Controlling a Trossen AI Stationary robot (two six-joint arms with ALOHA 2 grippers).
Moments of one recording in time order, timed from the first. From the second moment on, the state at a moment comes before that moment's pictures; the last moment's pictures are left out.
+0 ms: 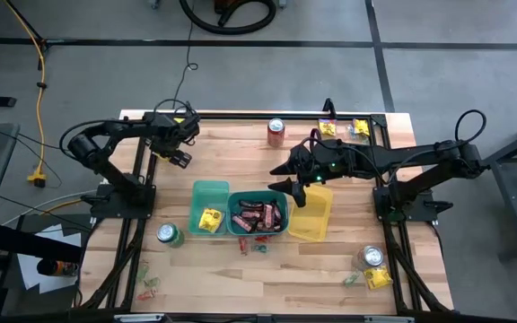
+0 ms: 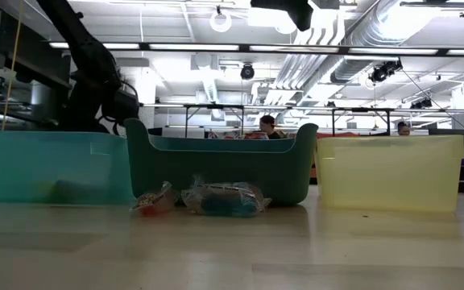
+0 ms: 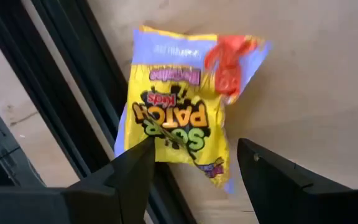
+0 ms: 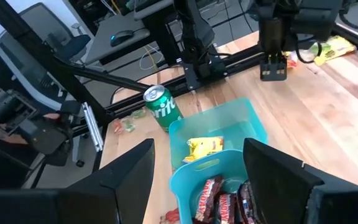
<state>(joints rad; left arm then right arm) 0.84 1.56 0.75 -0.92 -0.39 -0.31 0.04 1.33 1.14 -0.17 -0.03 0.40</state>
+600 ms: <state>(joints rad) 0.77 1.40 0.79 -0.87 -0.33 -0.19 0.04 1.33 1.14 -0.17 -0.03 0.45</state>
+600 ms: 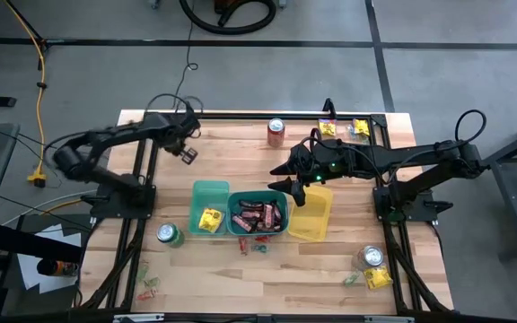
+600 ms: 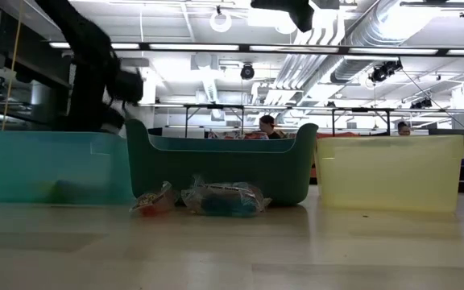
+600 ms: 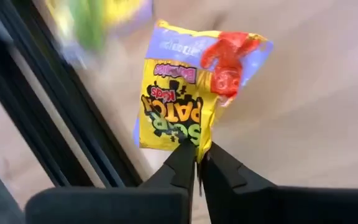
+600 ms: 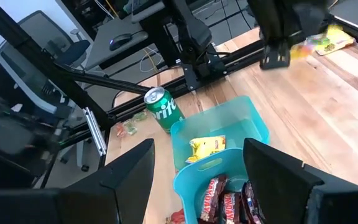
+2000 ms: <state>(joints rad) -0.42 0.87 0.85 -0.71 -0.32 -0.70 0.04 1.29 1.14 0.09 -0.04 0.40</state>
